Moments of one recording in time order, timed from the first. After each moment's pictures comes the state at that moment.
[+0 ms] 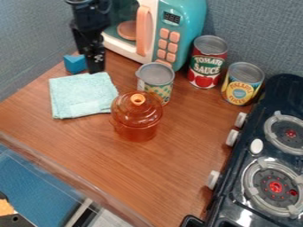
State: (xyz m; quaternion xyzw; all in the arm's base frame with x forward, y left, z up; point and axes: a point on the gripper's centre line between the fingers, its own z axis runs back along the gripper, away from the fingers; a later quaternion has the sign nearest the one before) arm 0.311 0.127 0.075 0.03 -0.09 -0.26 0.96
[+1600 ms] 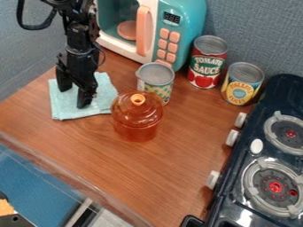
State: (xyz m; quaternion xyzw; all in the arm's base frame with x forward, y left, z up) arm 0.300 0.153 -0.019 0.07 0.02 -0.10 0.99
